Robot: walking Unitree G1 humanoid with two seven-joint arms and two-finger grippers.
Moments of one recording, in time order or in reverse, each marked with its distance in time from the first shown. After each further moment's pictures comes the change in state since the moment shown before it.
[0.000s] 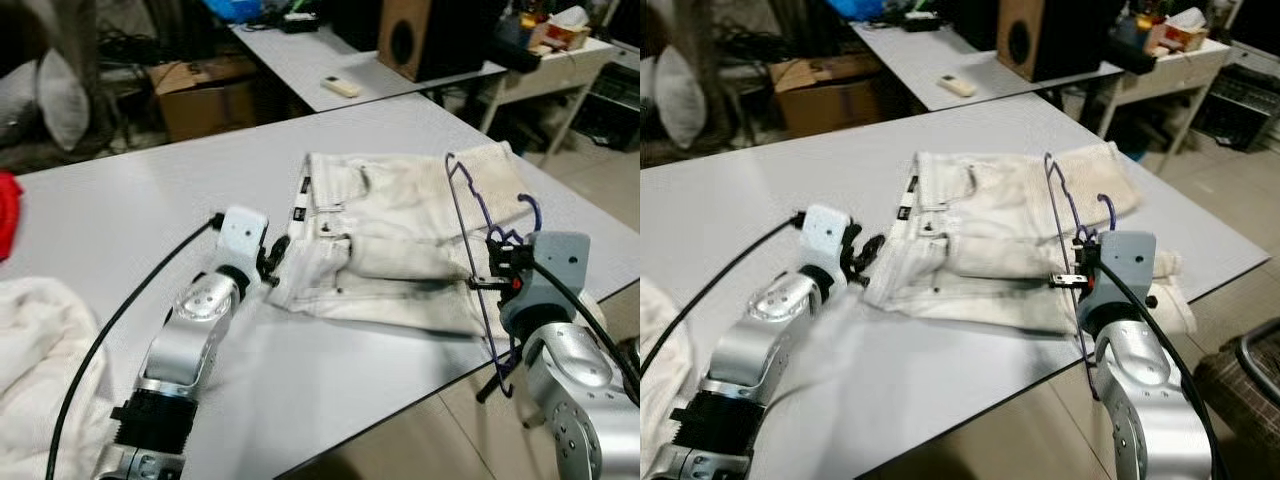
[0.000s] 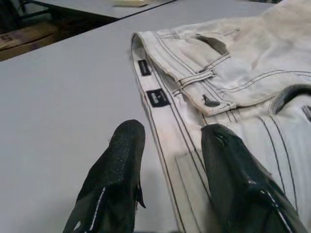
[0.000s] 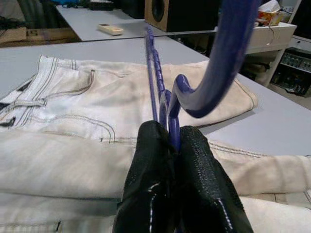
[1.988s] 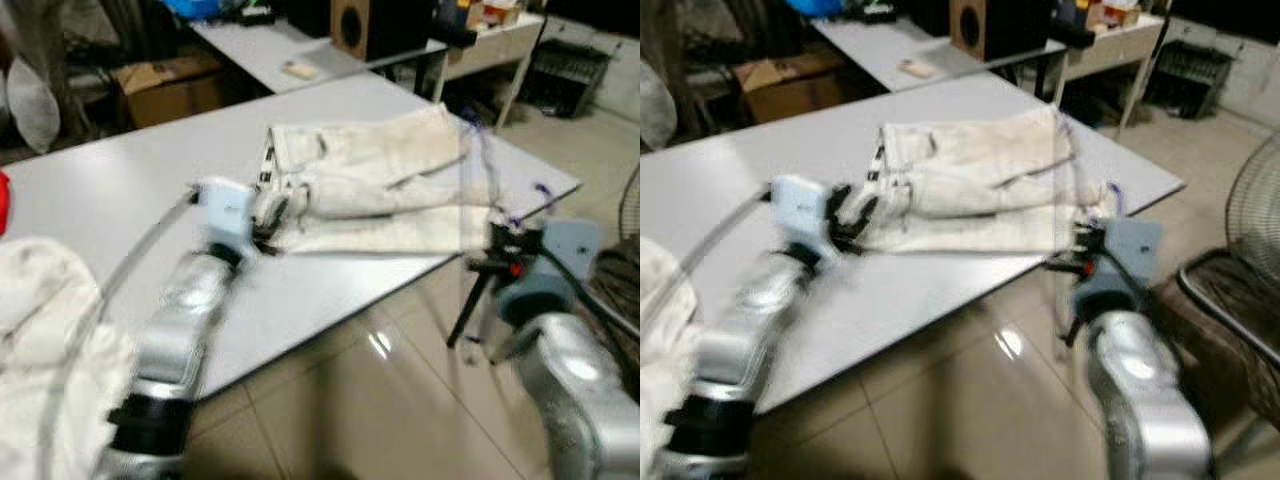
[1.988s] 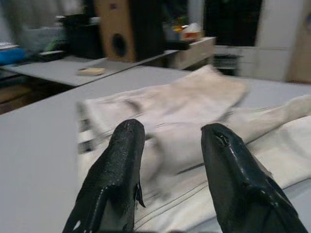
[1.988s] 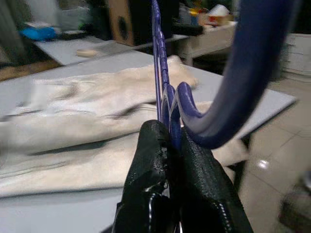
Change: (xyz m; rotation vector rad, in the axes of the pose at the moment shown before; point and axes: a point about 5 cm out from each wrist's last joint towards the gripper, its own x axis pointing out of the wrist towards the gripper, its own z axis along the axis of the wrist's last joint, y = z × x) left arm -0.010 -0.010 0.048 -0.031 -0.273 -0.050; right arm 0.000 0.006 0.016 0.122 -0.081 -0.019
